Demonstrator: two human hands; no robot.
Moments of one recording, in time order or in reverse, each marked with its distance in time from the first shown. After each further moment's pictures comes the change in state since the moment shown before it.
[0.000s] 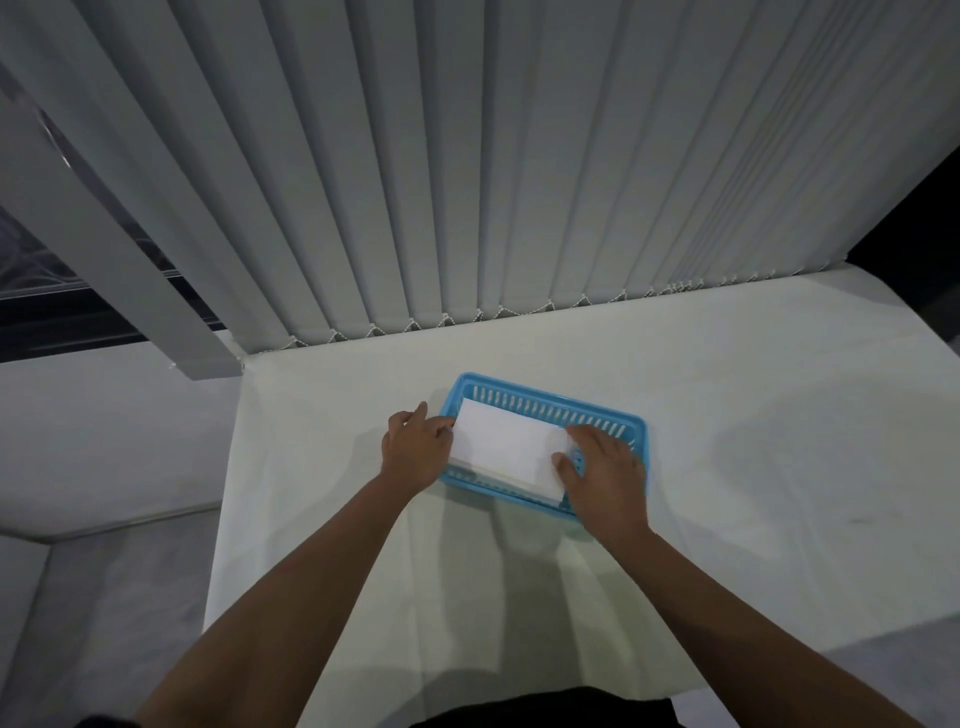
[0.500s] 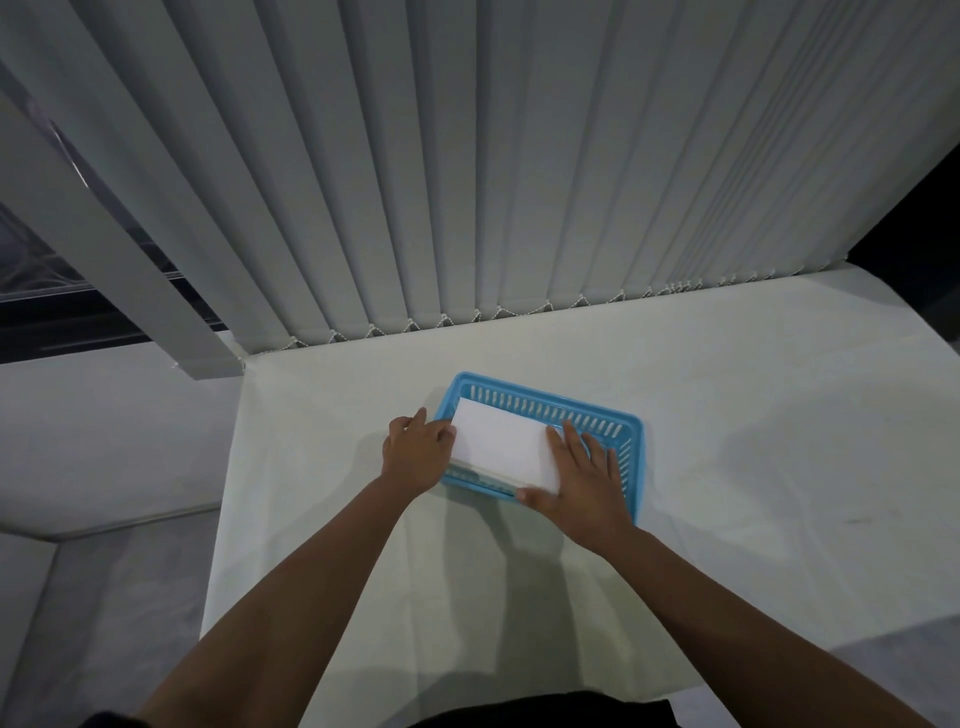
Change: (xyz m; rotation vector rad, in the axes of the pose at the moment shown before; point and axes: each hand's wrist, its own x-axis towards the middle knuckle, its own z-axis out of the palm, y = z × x) left_hand 0.002 -0.004 0.007 0.139 -0.072 -0.002; right_hand 0.000 0.005 0.013 -0.137 -0.318 -0.116
